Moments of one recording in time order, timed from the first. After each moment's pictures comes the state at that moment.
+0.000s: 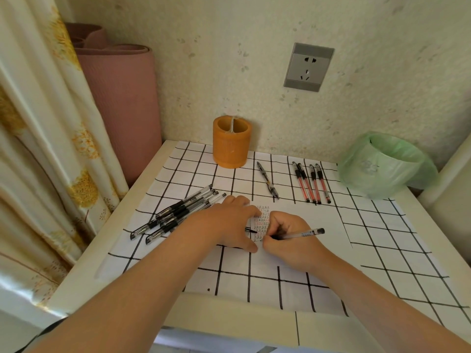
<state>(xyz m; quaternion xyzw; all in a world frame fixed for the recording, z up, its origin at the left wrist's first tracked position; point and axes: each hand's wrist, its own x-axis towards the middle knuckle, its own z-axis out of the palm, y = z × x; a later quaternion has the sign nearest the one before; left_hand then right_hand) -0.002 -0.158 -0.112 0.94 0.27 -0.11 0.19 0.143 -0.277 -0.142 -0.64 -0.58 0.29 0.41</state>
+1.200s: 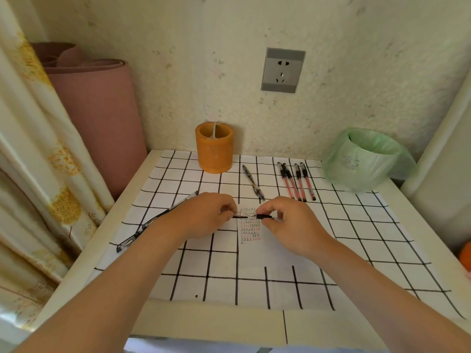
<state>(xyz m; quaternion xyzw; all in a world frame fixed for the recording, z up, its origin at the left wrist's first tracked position) -0.013 -0.140 -0.099 0.92 0.30 0.02 0.26 0.165 -0.278 -0.115 -0.75 -0.56 0.14 0.32</state>
